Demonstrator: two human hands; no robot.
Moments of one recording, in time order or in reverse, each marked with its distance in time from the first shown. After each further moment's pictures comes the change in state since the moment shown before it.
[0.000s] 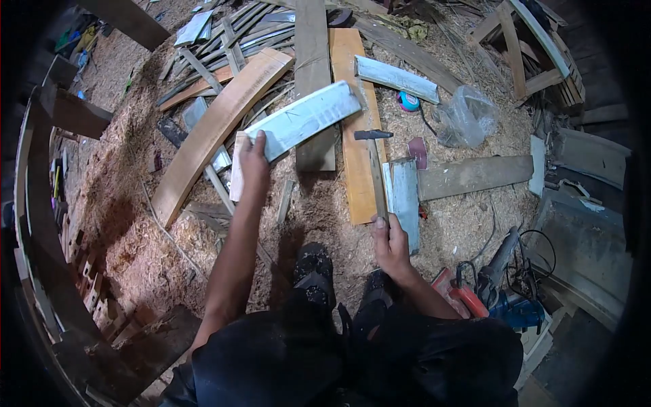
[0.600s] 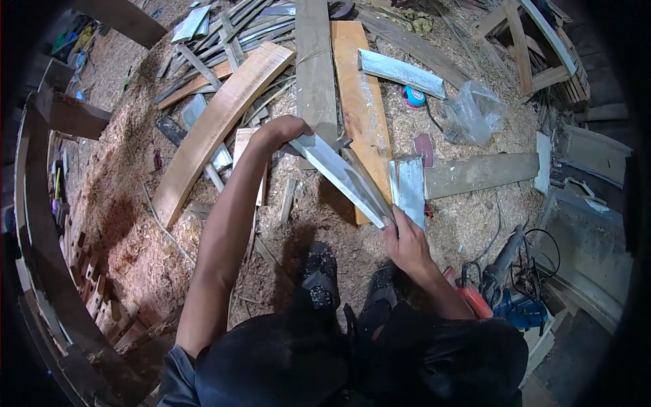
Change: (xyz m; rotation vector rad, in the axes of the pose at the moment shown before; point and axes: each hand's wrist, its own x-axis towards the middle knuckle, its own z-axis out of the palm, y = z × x) left_hand 0.043 0.055 0.079 0.955 -0.678 -0.601; right_hand 0.019 -0.015 -0.025 -0.482 -0.093 -0.171
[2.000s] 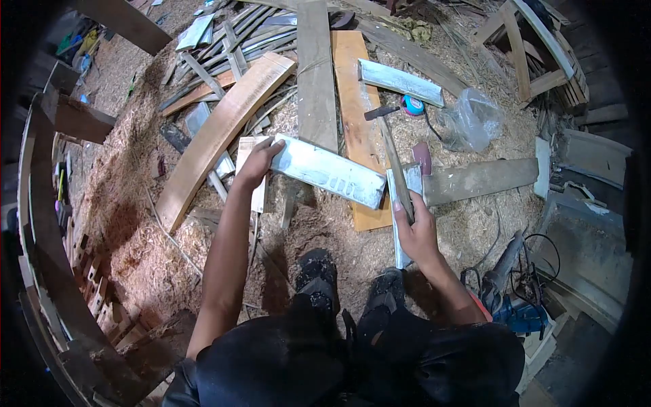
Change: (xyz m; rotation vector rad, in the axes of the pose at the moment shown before) left_hand -0.019 -0.079 0.005 -0.649 0.281 0.320; right_hand 0.031 -0.008 -0.023 0.199 0.116 0.101
